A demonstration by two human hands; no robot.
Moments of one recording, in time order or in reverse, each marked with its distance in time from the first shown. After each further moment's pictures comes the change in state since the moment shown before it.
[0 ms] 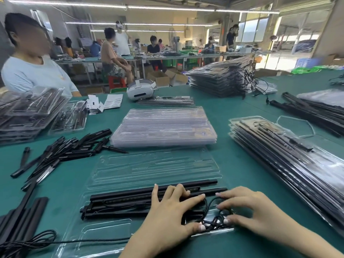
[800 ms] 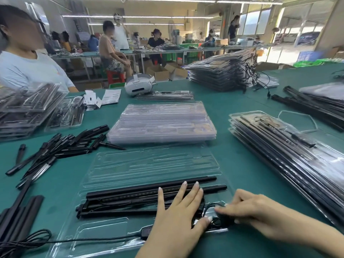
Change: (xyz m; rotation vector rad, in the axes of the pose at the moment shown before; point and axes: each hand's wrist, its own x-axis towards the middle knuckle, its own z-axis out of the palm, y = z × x) left_hand -0.002 0.030 0.006 -0.052 -0.064 -0.062; right_hand -0.001 0.001 -0.019 -0.138 -0.328 -0.129
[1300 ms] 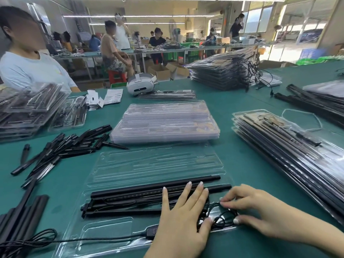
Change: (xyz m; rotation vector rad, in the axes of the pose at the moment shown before) left_hand -0.012 0.007 0.001 0.223 0.109 -0.010; right_hand 0.010 0.009 0.012 -0.013 0.040 0.070
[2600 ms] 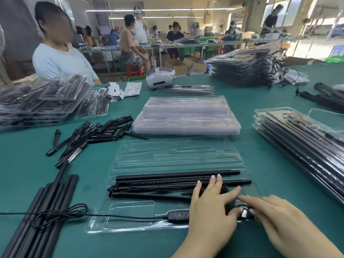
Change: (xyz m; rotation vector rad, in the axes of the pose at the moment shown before) left_hand 0.016 0.014 0.019 -0.380 0.186 -0.020; right_hand -0.009 -0.052 0.029 -0.461 0.387 0.098
